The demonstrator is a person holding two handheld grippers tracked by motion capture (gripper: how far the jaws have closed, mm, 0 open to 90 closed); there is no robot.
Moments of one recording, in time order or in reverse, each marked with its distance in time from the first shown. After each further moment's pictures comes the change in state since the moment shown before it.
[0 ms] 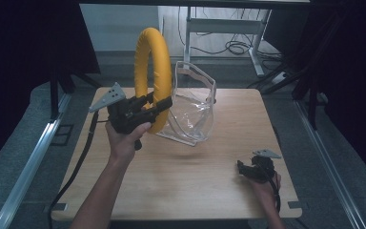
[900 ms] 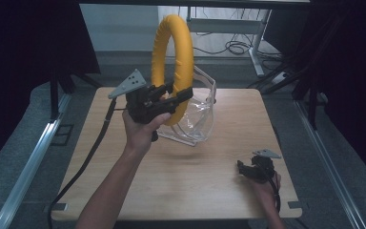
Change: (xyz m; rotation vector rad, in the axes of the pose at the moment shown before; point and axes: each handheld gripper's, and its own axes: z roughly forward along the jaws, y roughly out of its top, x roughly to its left) left arm -0.027 0.026 0.042 0.005 -0.072 0.027; right arm 0.001 0.000 0.000 0.001 0.000 0.003
